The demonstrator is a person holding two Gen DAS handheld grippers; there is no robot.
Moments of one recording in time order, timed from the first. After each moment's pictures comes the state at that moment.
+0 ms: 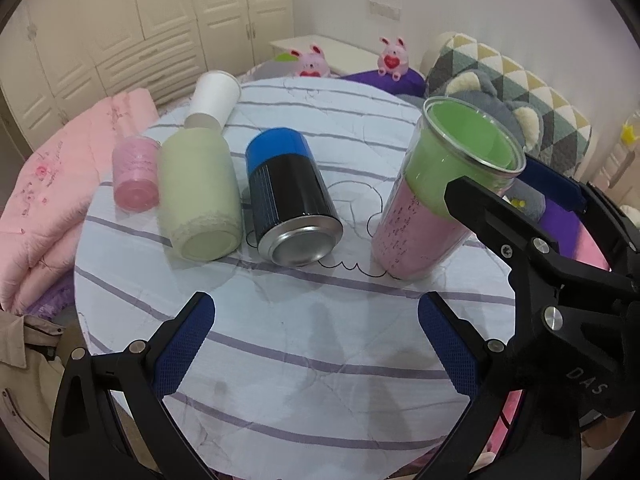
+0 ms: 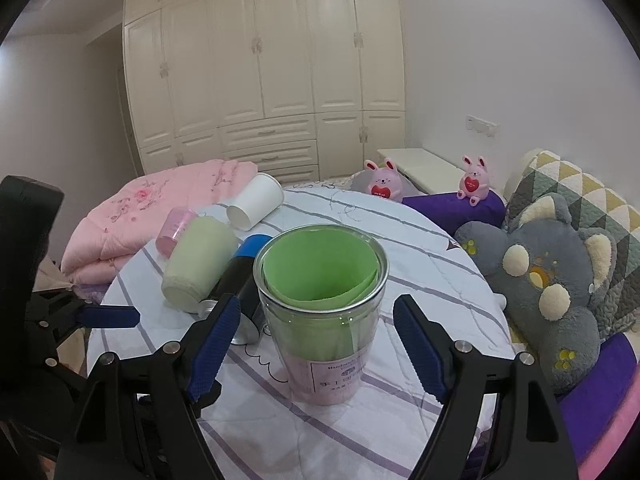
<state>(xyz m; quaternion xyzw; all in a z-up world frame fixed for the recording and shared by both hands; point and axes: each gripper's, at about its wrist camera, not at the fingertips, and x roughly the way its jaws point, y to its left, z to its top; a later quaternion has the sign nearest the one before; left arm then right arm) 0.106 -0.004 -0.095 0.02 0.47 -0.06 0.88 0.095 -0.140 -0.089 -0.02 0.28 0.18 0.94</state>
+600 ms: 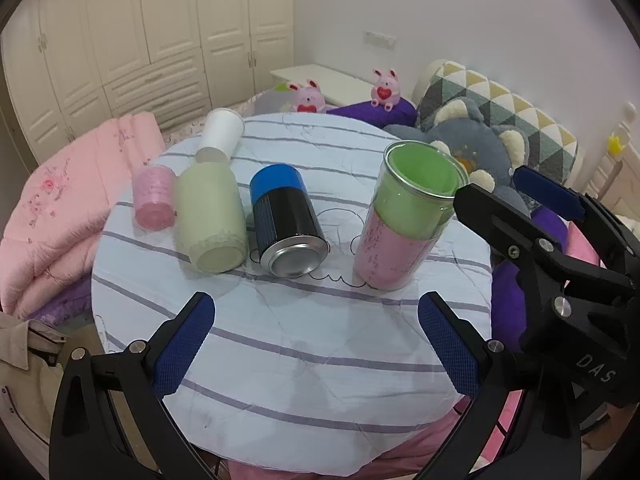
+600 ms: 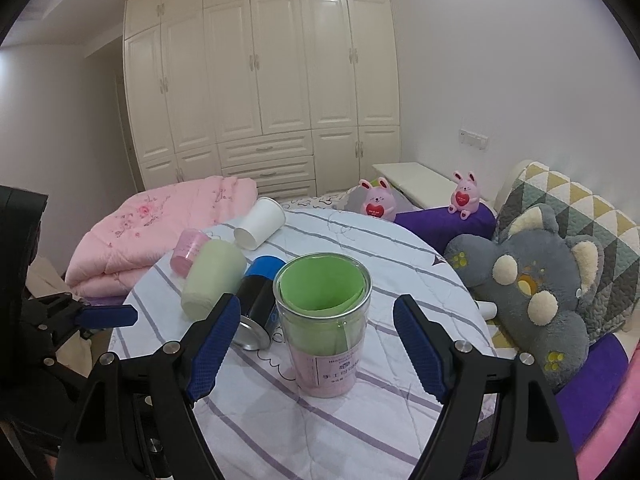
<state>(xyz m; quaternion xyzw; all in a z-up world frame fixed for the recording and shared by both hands) 0.071 -0.009 -0.061 0.02 0.42 -0.06 0.91 0.067 -0.152 -0.057 -0.01 0.26 0.17 0.95</state>
